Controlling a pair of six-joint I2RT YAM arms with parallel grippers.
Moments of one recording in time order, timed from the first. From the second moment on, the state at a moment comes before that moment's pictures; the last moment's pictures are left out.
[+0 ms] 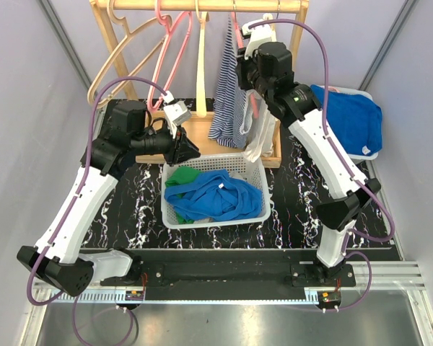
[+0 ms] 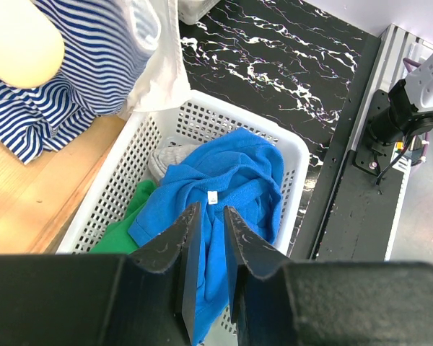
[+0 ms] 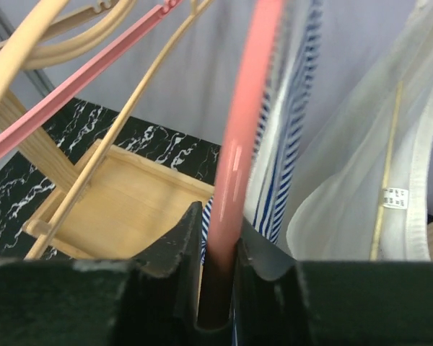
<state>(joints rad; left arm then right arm) -0.41 1.22 1.46 -0.75 0.73 0.18 0.59 1.86 2.25 -0.55 0.20 0.03</state>
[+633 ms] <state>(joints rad) -0.41 1.22 1.48 -0.76 0.71 0.19 0.74 2.02 2.58 -0.64 0.31 -0.10</state>
